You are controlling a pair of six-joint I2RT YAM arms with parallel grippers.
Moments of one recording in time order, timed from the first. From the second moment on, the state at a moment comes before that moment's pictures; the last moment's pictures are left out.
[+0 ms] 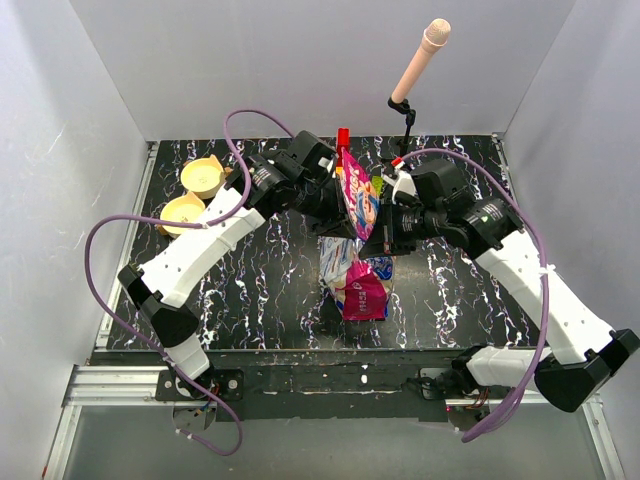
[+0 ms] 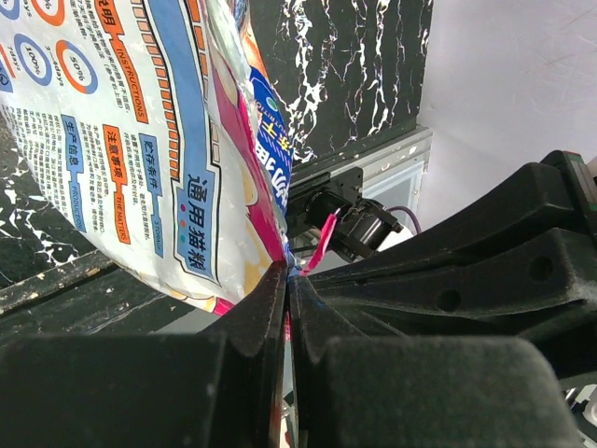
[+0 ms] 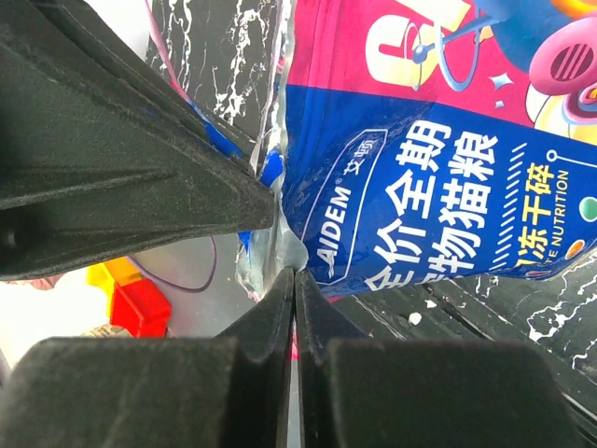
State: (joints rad) left arm -0.83 1.70 1.99 -1.16 0.24 -0.92; right arm 0.64 1.21 1.42 -0.97 -0.45 0.59
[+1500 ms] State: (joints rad) left arm -0.91 1.75 2.09 -1.25 0.00 -0.95; right arm 0.66 1.15 1.38 -1.06 -0.12 0.66
